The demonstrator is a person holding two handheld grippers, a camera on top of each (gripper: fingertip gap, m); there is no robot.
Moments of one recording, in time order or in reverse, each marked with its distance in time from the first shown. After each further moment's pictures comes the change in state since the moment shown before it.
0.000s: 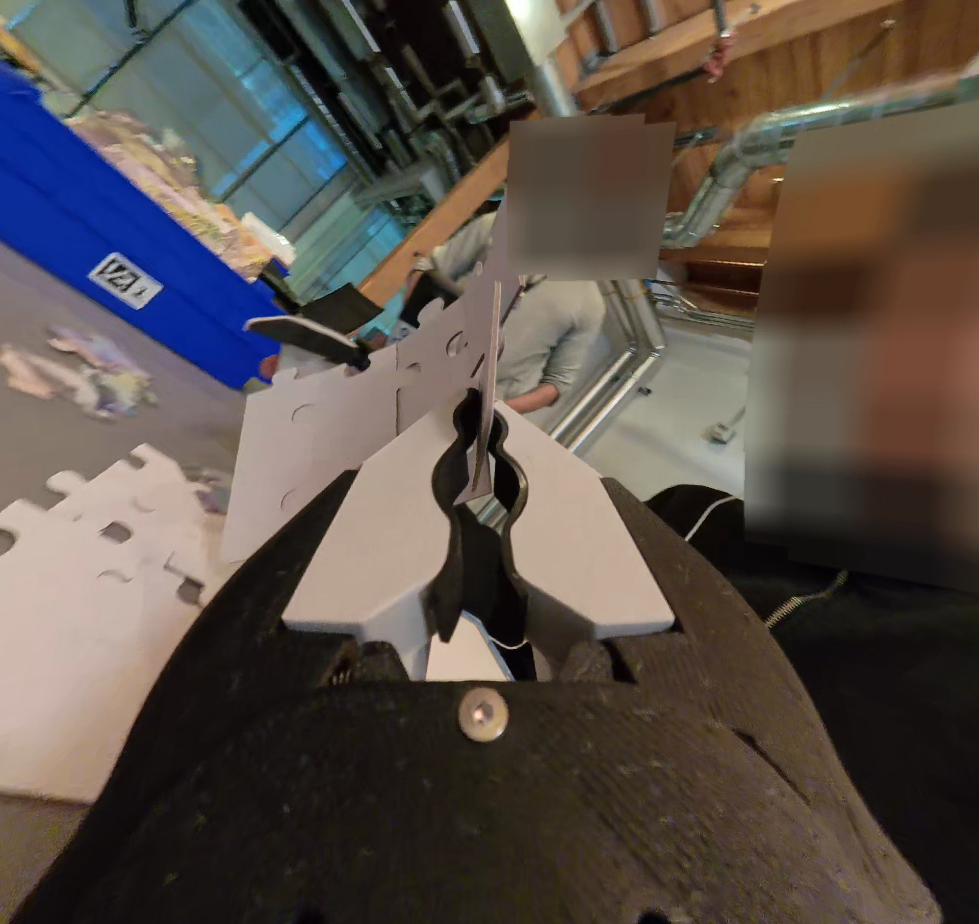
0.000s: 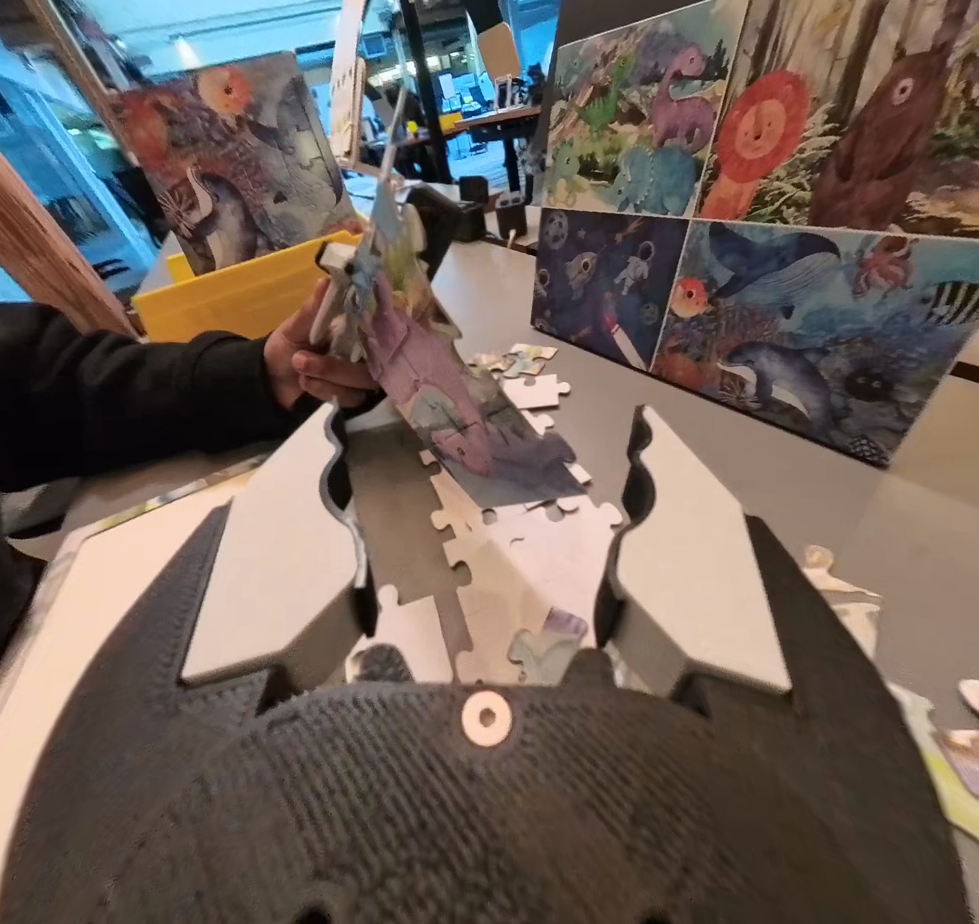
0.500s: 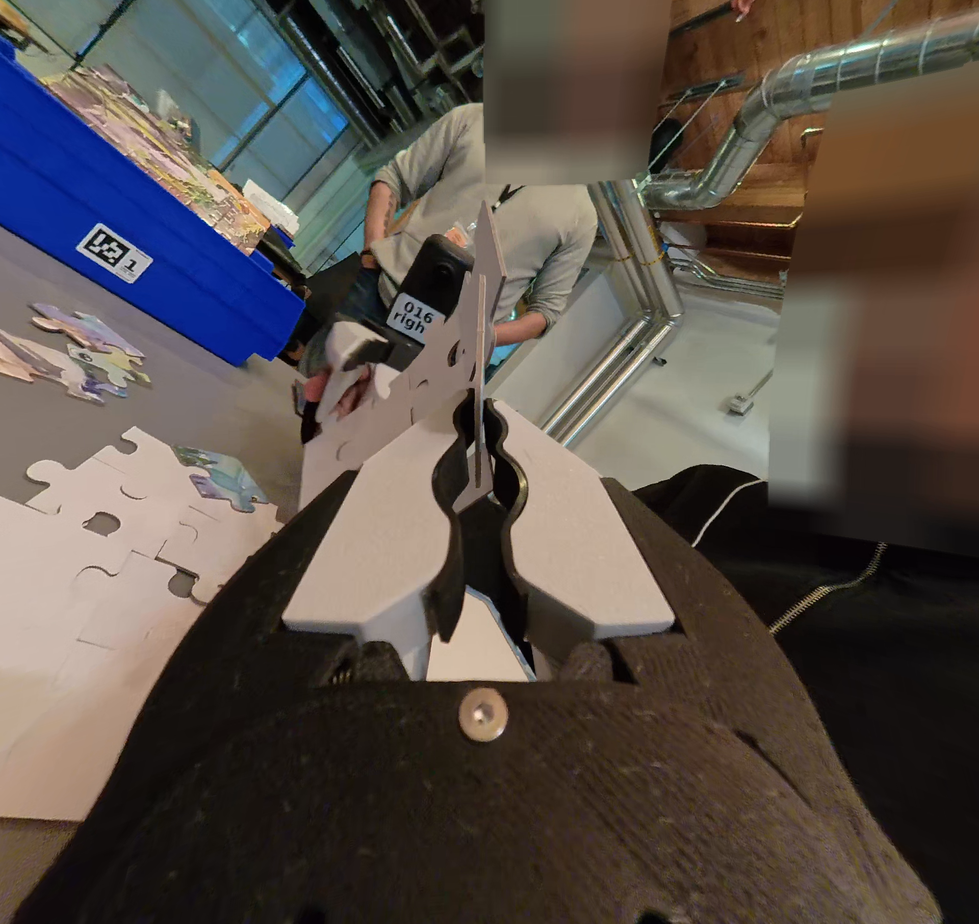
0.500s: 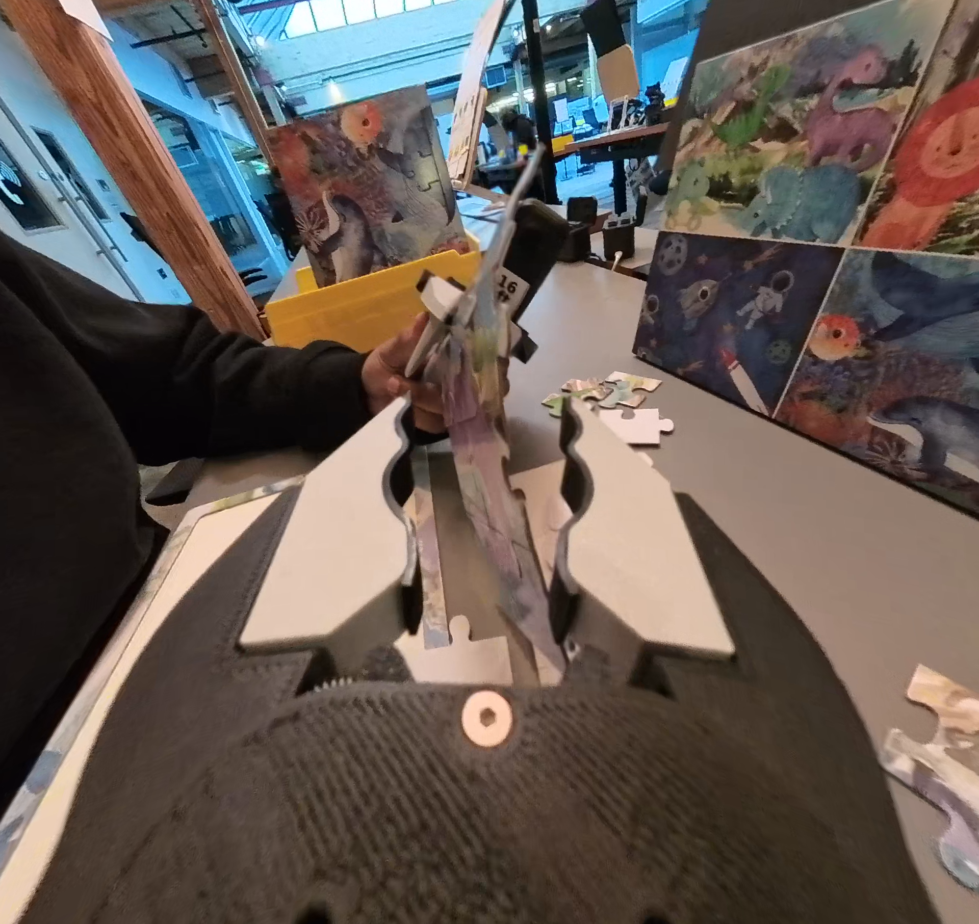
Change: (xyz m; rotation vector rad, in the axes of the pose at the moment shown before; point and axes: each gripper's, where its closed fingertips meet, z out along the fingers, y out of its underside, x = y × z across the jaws) left arm -0.001 0.014 0.010 -0.069 -0.024 0.019; right arm -0.041 -0.007 0.012 0.033 -0.213 0.008
